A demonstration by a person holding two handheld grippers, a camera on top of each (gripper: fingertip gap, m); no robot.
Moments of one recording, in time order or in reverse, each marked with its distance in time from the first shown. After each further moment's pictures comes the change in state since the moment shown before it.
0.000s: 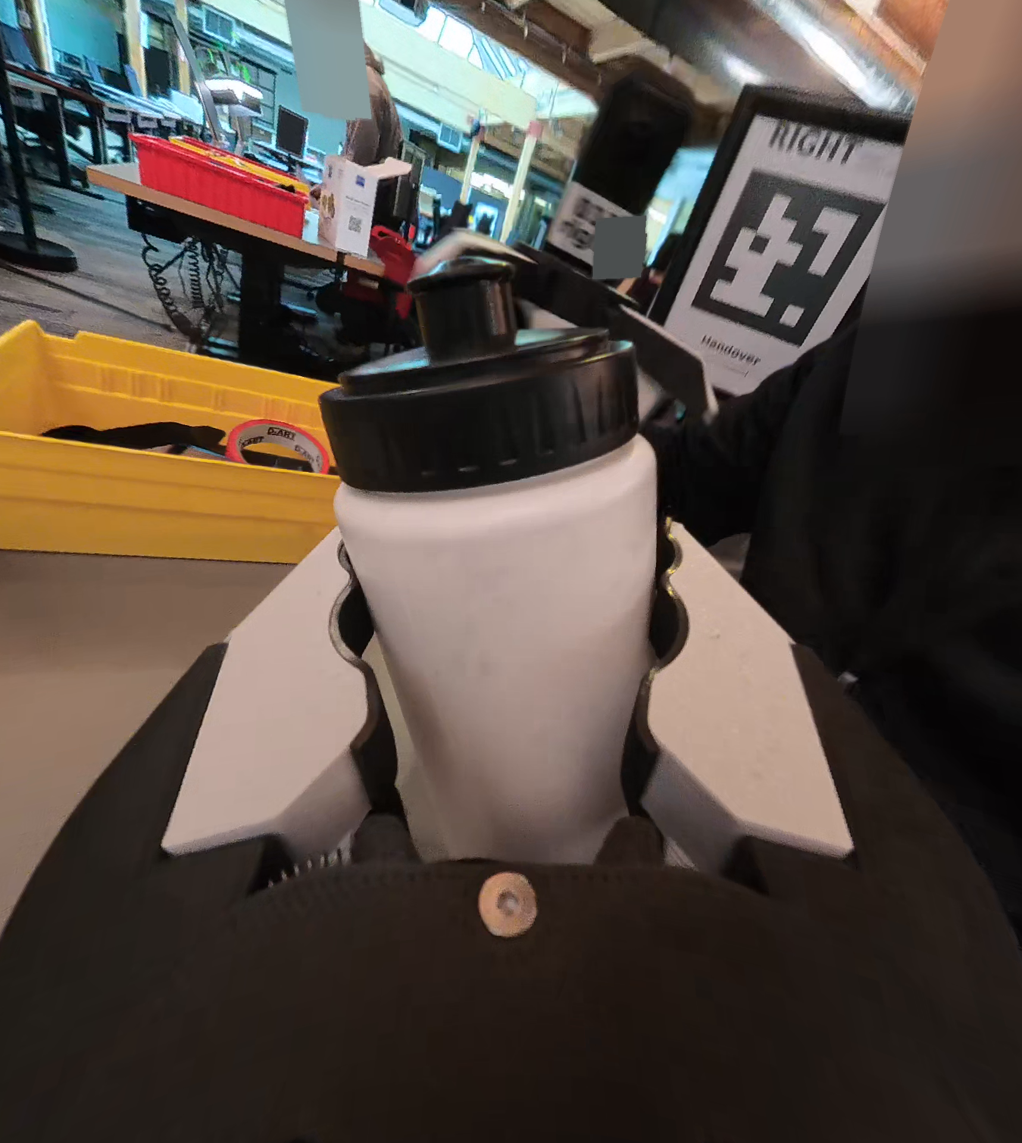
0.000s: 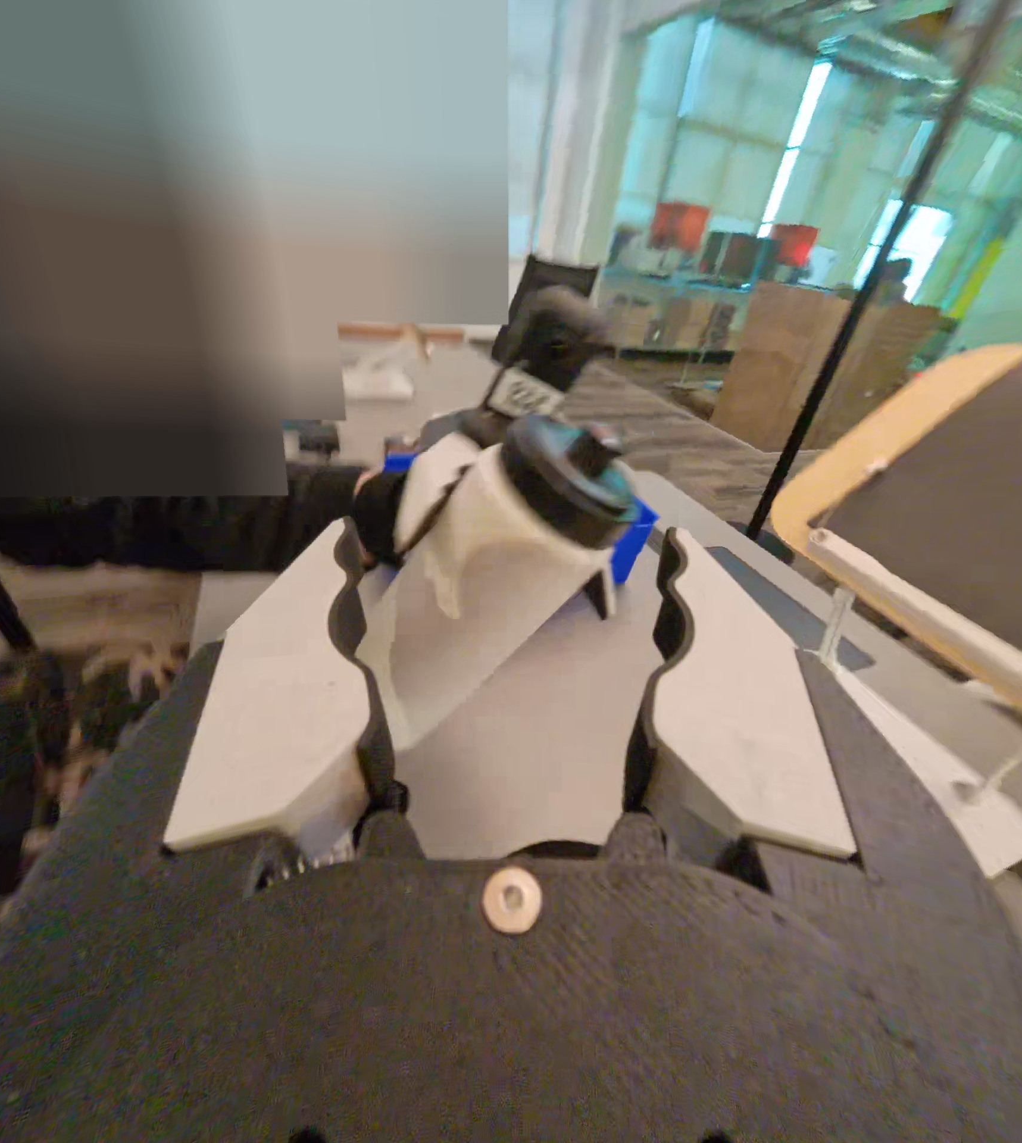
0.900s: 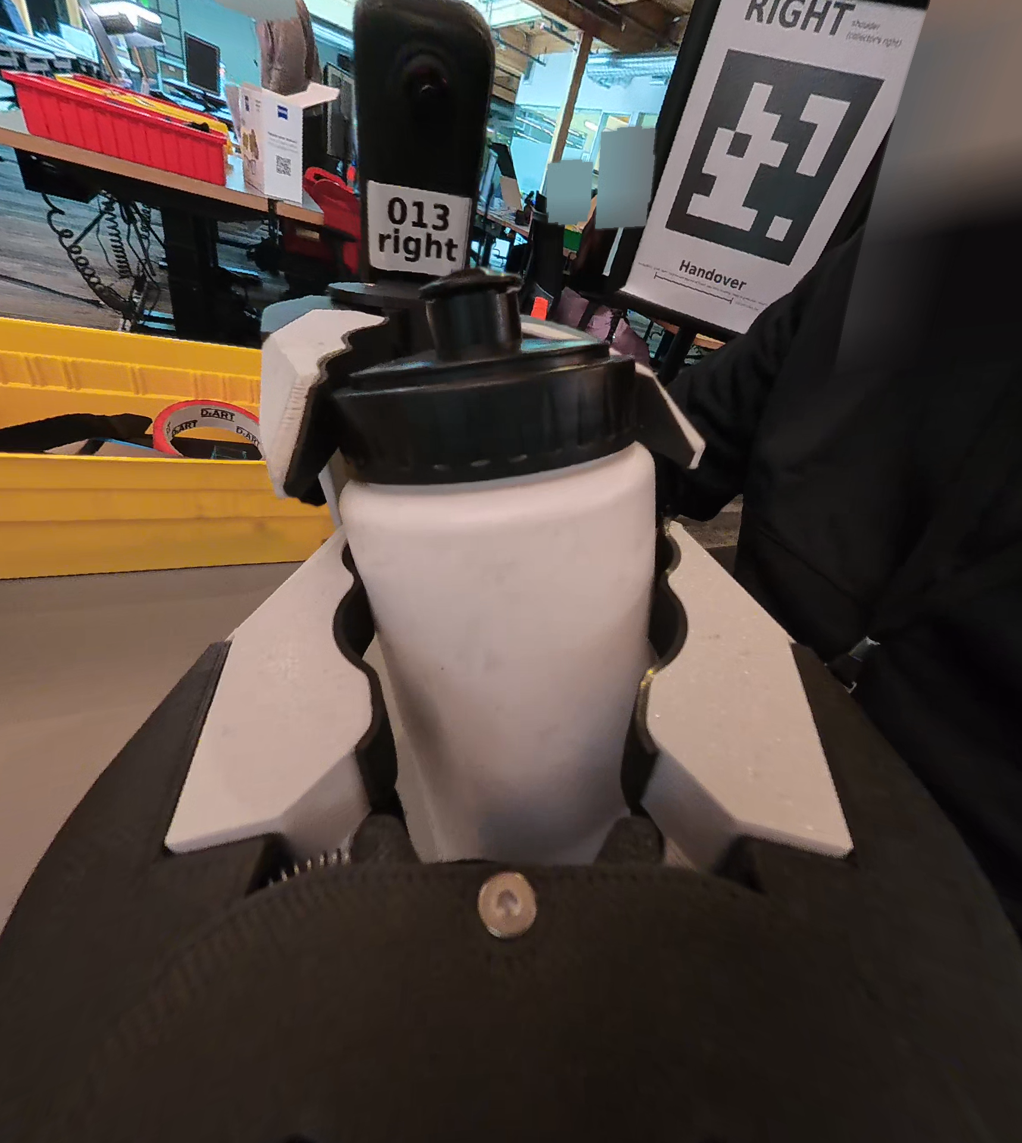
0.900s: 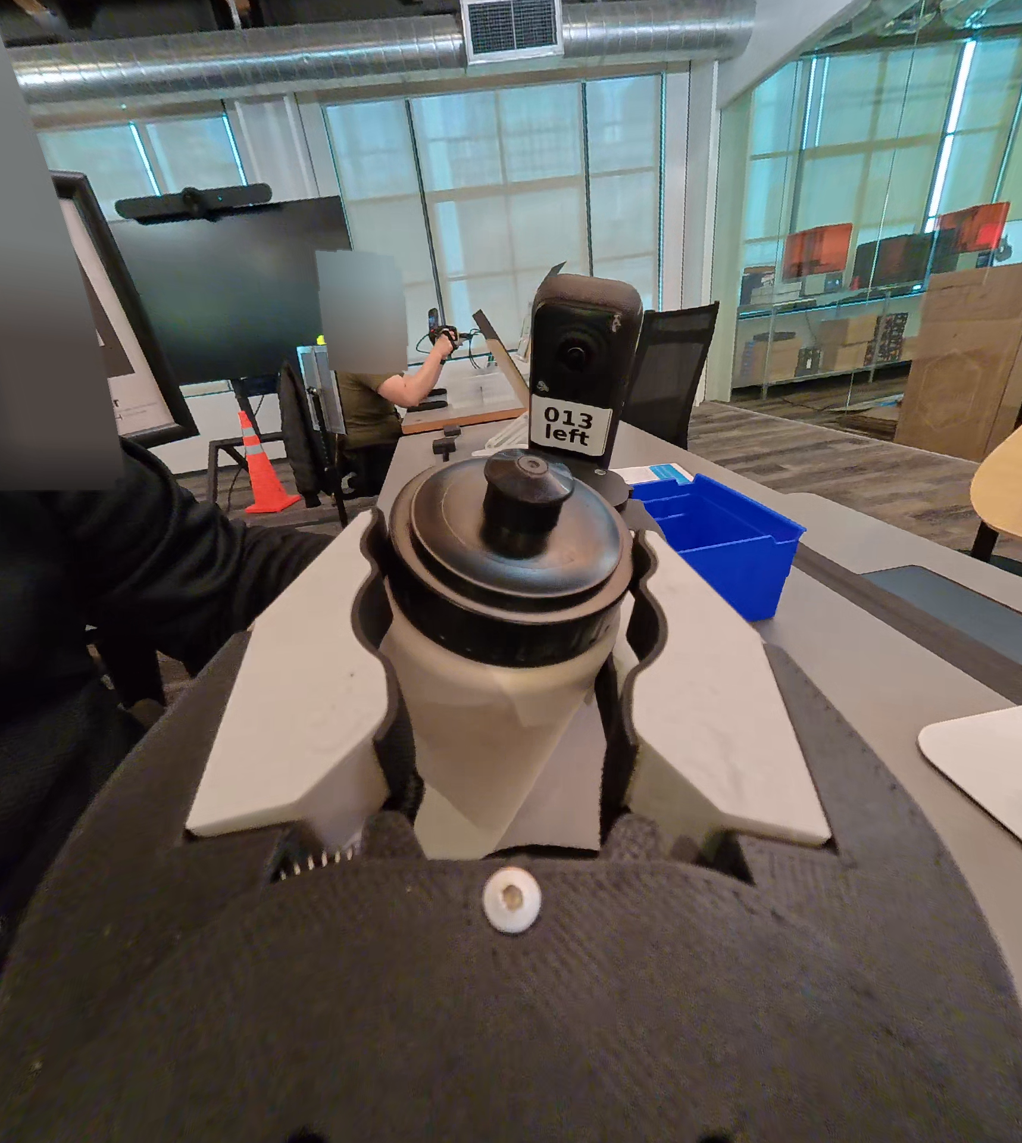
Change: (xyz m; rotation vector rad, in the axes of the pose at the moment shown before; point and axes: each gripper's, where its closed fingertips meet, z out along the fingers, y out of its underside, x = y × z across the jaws) left arm 0.009 0.022 0.037 -0.084 0.078 0.060; right arm -0.001 0.027 0.032 0.131 -0.224 0.231
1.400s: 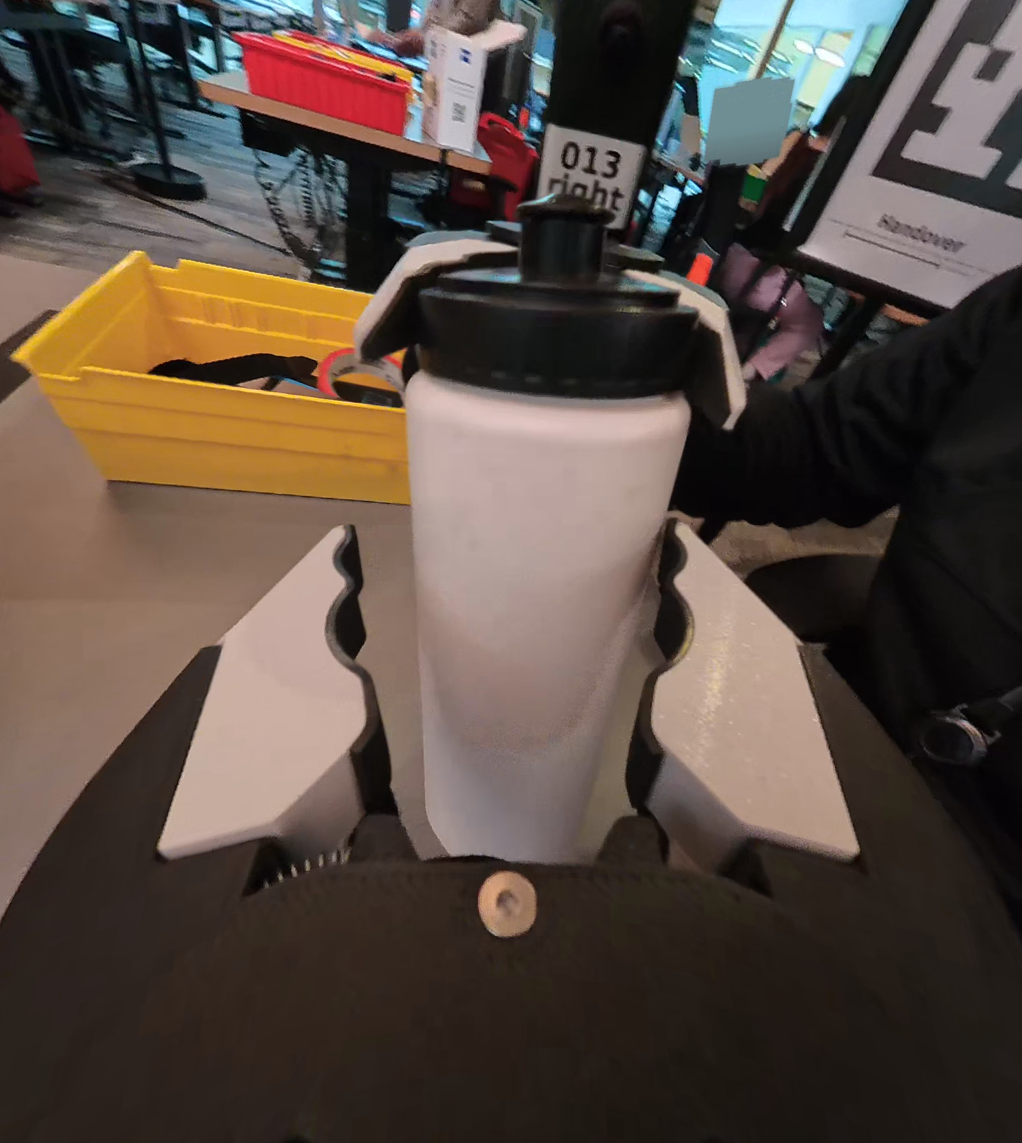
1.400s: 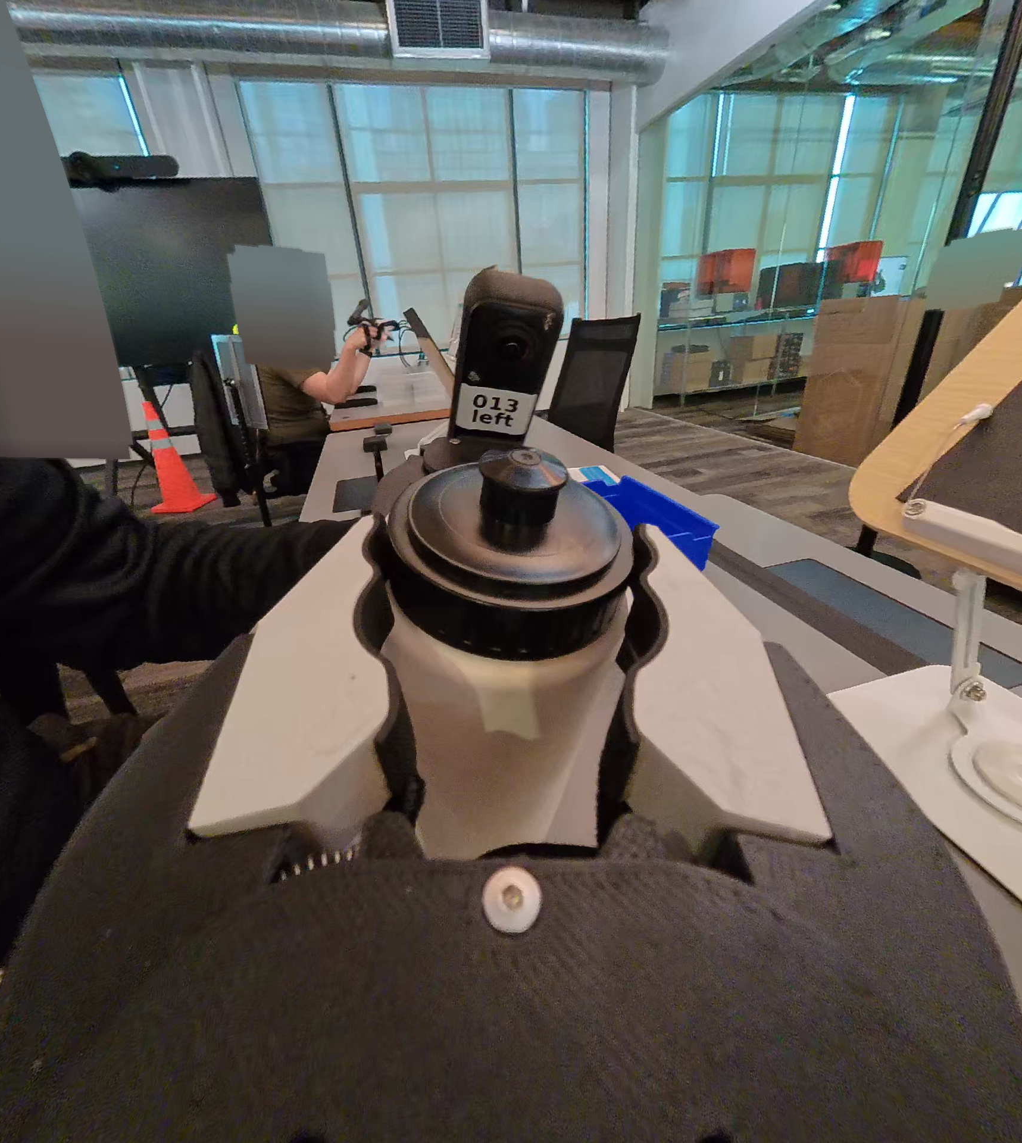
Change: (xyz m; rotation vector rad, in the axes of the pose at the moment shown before) left arm -0.034 0.006 -0.018 -0.066 -0.277 -0.010; right arm 0.017 -0.005 -0.014 0.003 0.123 -0.063
